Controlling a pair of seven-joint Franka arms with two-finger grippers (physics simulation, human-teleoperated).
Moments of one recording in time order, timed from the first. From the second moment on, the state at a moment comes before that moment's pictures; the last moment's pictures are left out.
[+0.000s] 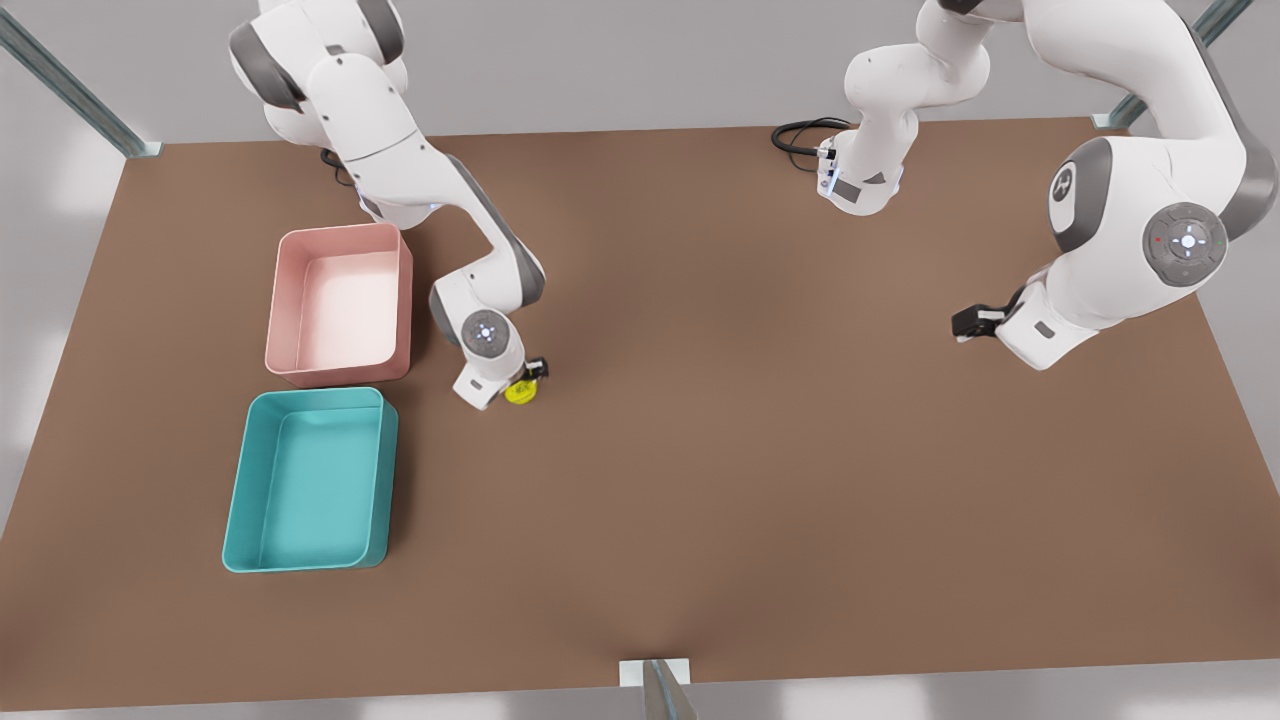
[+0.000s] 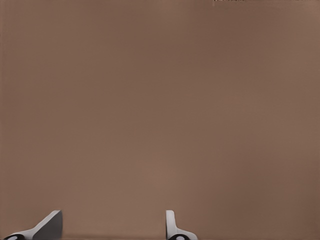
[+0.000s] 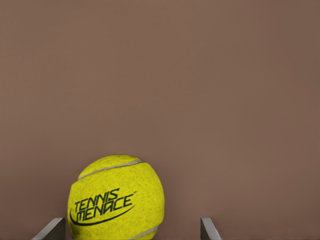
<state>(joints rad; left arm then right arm) 0.08 0.17 -0.20 -1.46 0.07 1.44 -0.06 0.61 0.43 -0.06 -2.12 0.05 2.38 0.38</state>
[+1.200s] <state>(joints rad) 0.08 0.17 -0.20 -1.45 0.07 1.44 -0.14 0.36 0.34 -0.11 -2.05 0.06 2.51 0.34</state>
